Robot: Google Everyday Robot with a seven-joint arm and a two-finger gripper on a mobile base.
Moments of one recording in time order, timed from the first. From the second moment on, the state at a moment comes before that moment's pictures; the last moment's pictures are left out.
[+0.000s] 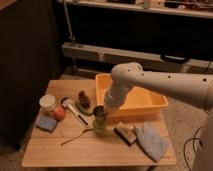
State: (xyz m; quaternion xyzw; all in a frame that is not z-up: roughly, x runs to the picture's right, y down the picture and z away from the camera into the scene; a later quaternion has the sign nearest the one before) arm 0.012 0.114 0.722 -0.36 0.16 0.68 0.62
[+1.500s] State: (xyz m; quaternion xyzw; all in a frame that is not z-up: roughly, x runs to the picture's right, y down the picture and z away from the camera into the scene) arm -0.006 0.131 0.736 -0.40 0.19 0.61 0.66
